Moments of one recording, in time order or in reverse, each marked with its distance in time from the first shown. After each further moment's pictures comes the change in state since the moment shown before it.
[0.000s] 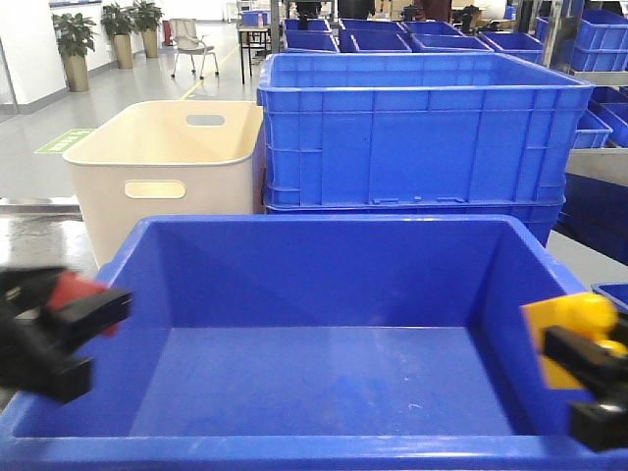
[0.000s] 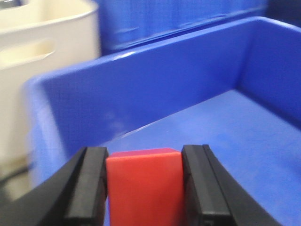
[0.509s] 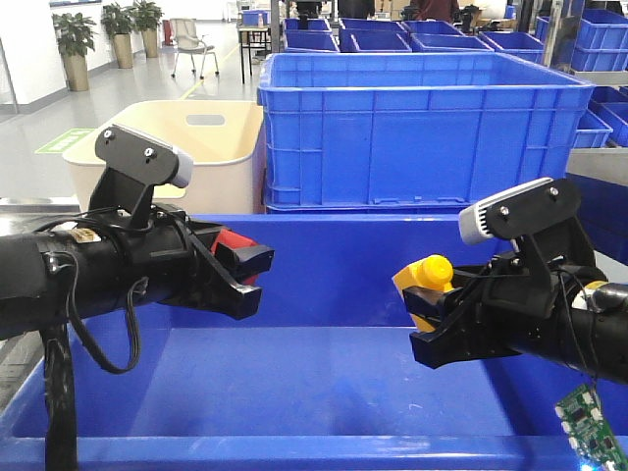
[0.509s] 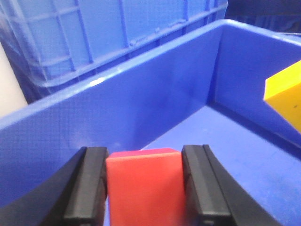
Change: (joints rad) left arm -0.096 0.371 -0.257 -0.158 -0.067 0.177; right arm 0.123 0.355 -0.238 0.014 -0.046 -0.071
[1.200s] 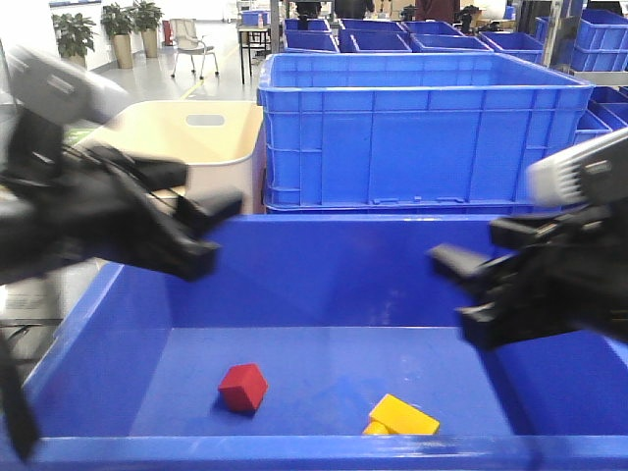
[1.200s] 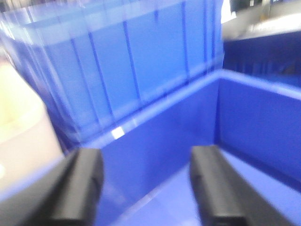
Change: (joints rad) left arm 0.001 -0.187 0.000 0.068 -0.010 0.010; right arm 0.000 -0.199 0.000 -0.049 0.021 0.001
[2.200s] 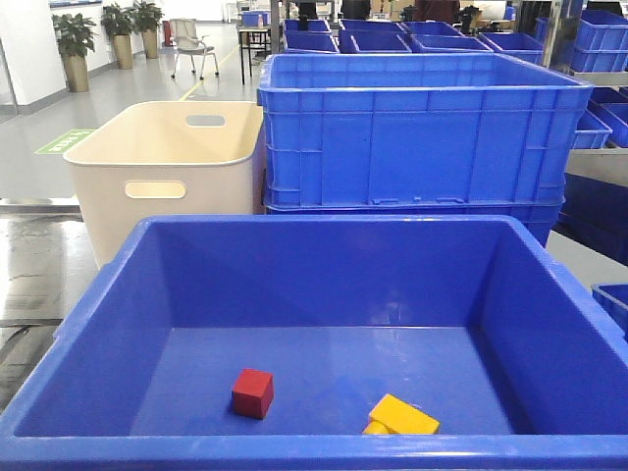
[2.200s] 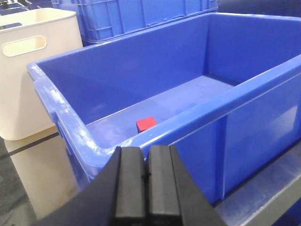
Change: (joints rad) left arm 0.075 -0.866 0.721 0.266 0.165 -0.332; right arm 0.000 -0.784 0.307 -0.540 0.361 0.546
